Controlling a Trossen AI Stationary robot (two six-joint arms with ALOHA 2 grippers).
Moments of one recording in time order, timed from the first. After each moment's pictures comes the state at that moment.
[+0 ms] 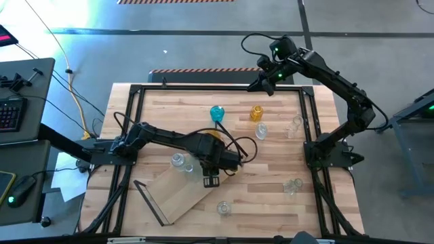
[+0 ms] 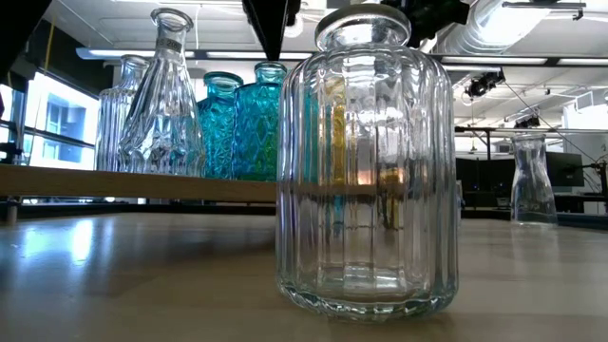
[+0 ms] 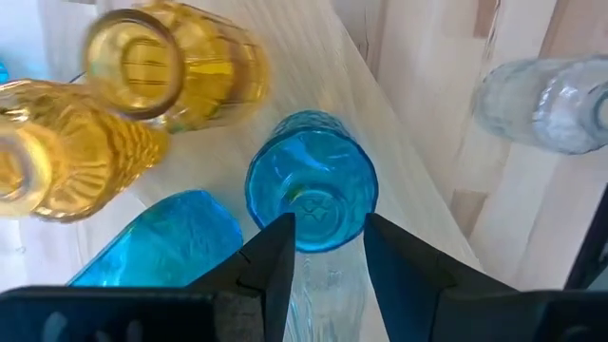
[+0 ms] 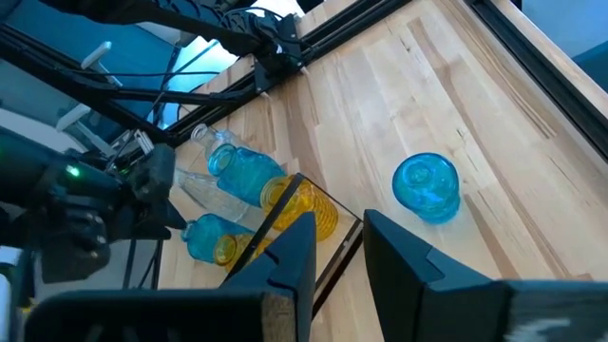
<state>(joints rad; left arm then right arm) -0.24 2.17 2.26 -1.57 -0.06 -0.35 -0.78 1.51 1.57 -0.91 -0.82 -0.06</state>
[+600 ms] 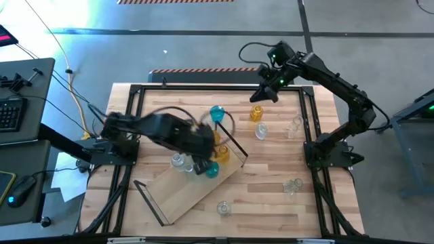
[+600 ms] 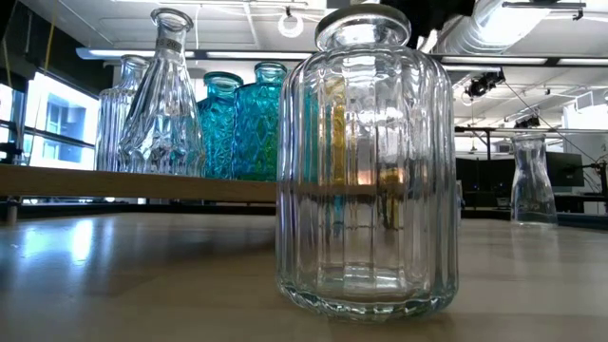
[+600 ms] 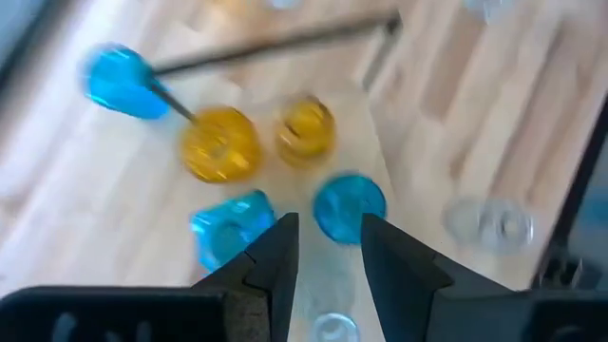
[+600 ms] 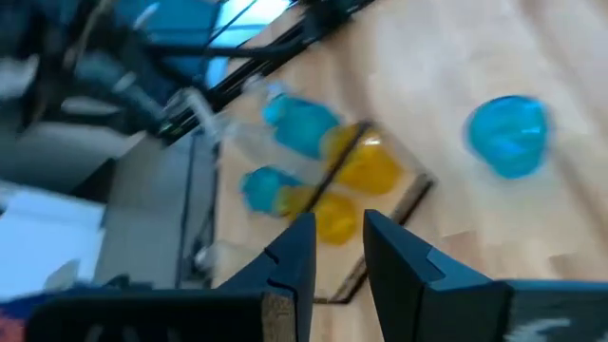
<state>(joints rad) -0.28 1.87 2.26 -1.56 -0.32 -0.68 -0.70 1.49 1.57 -1.07 -0.90 -0.09</state>
